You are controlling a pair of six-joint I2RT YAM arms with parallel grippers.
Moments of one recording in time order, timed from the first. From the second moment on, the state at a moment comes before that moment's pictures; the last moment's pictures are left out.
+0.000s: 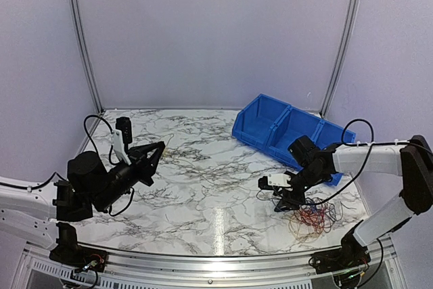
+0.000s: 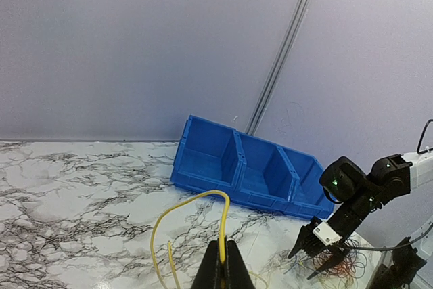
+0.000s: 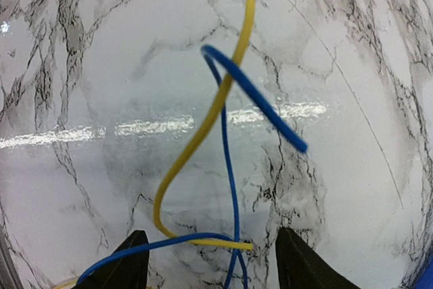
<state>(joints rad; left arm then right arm) -1.18 1.00 0.48 0.57 -0.53 -0.34 0.52 1.44 0.76 -0.59 -0.39 -0.89</state>
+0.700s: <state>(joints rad) -1.18 0.63 0.80 0.15 -0.81 0.00 0.39 1.44 0.68 -0.55 -0.25 -0.92</state>
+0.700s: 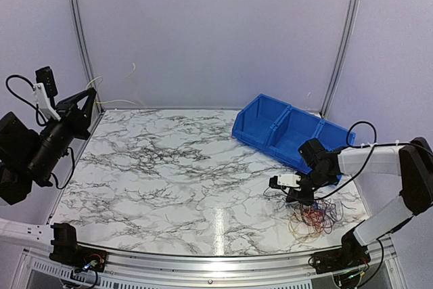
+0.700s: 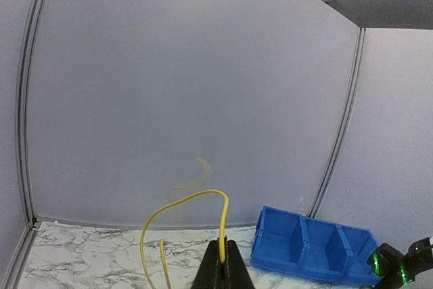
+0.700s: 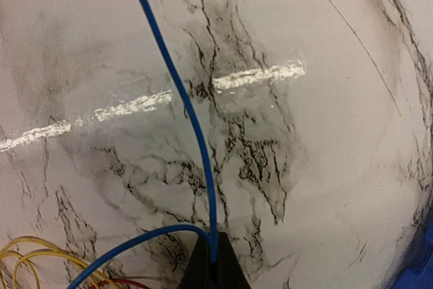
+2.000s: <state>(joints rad) -1.18 1.34 0.80 0.42 -0.44 -0.43 0.66 1.37 1.10 -0.47 -0.68 -0.57</state>
